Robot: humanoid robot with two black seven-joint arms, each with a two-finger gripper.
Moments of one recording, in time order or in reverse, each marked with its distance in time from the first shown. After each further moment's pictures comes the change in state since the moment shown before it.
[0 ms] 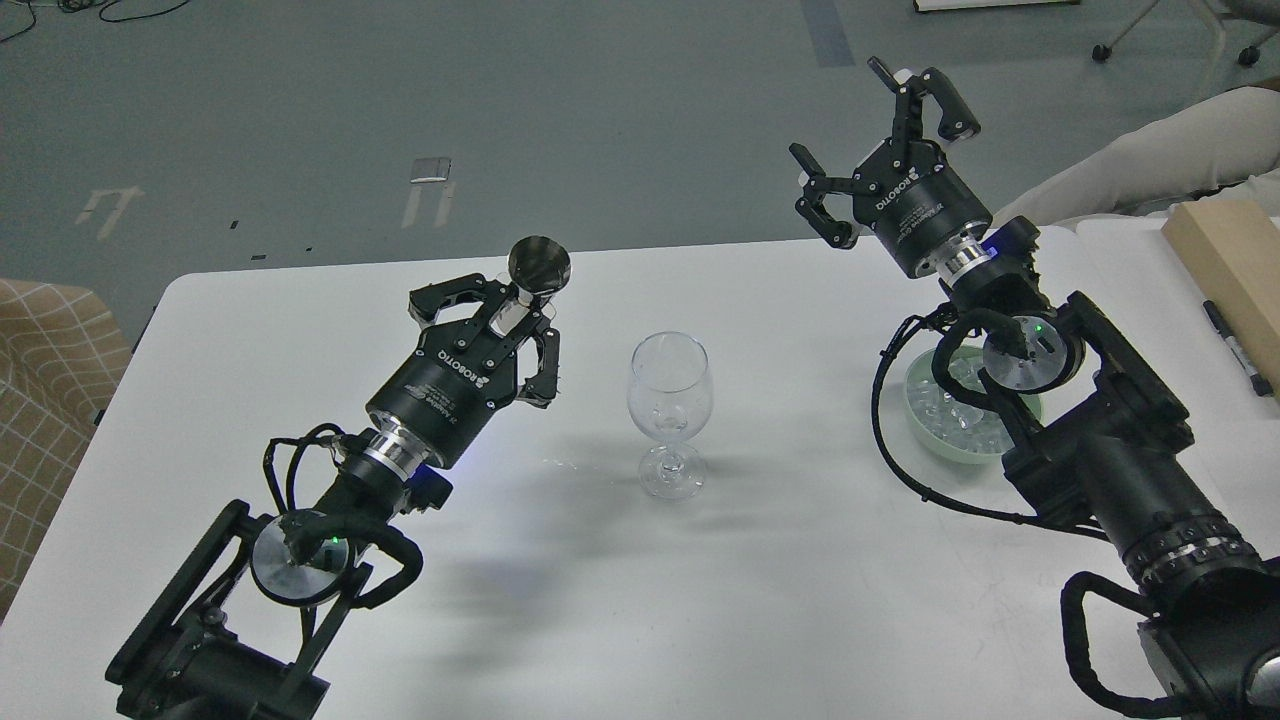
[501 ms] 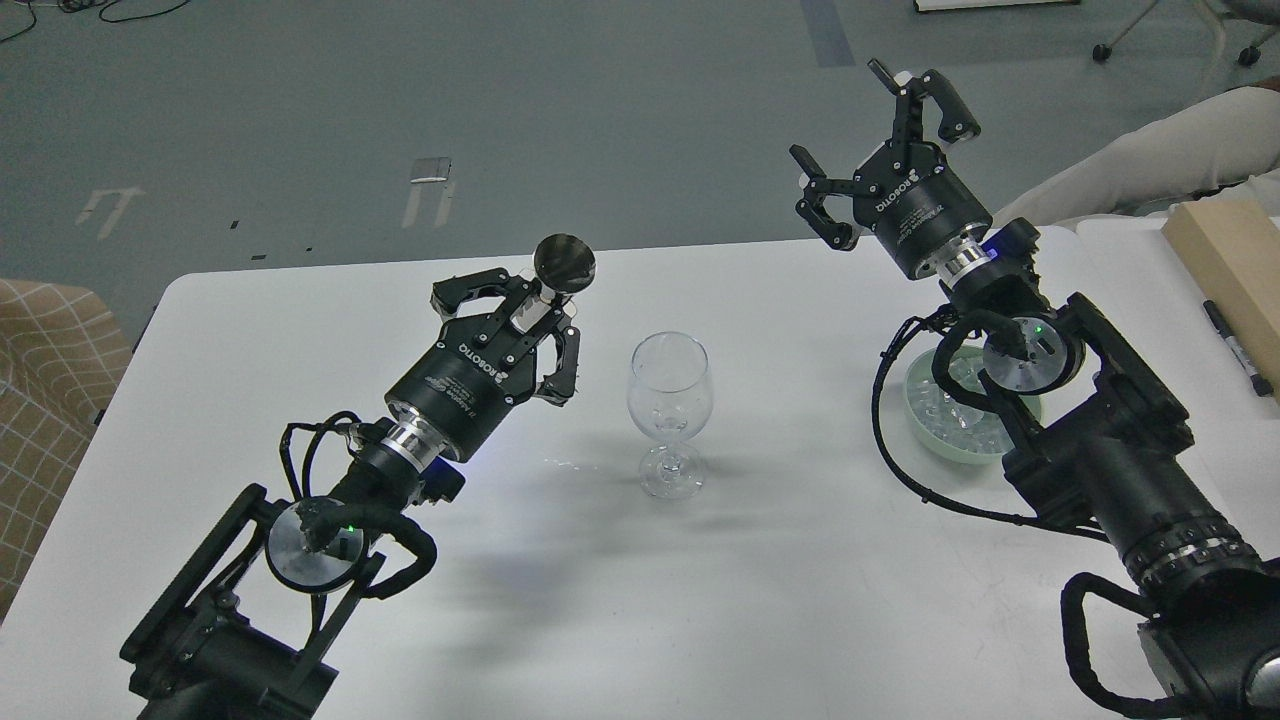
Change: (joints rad) left arm -0.046 0.002 0.049 0.011 0.000 0.030 -0.001; right arm -0.002 0.000 0.000 -0.003 0.000 0.000 0.000
